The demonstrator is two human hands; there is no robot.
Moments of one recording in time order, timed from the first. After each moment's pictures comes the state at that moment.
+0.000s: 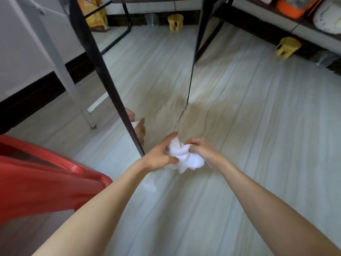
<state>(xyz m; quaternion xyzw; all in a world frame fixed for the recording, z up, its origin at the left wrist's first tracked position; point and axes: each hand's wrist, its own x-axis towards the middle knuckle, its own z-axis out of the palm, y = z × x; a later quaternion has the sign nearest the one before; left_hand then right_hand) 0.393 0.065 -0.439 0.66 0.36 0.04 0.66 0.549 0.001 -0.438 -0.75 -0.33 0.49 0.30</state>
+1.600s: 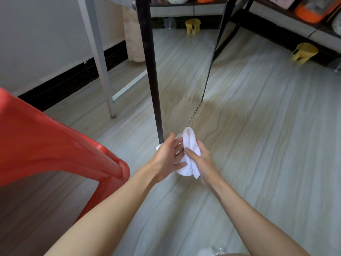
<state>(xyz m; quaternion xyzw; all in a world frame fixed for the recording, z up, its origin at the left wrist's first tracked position) 0.353 0.019 -0.422 0.30 0.40 0.15 0.85 0.466 -0.044 -0.453 -0.66 -0.27 0.50 0.49</state>
